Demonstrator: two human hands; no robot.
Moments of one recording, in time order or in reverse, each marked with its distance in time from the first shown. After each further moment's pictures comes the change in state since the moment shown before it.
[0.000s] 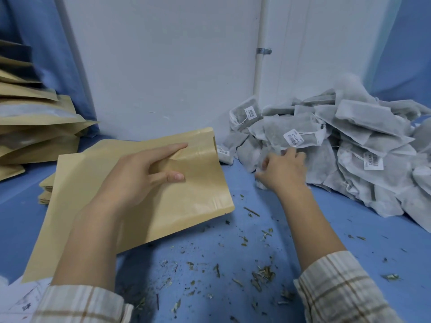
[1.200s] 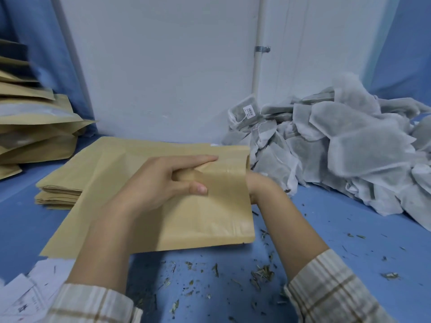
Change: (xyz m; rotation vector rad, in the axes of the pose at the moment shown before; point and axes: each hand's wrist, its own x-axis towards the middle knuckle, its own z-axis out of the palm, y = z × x) left_hand 0.003 0.027 0.019 -0.171 -0.229 0.046; right_hand -0.035 -0.050 -0.008 0.850 -0.734 -0.191
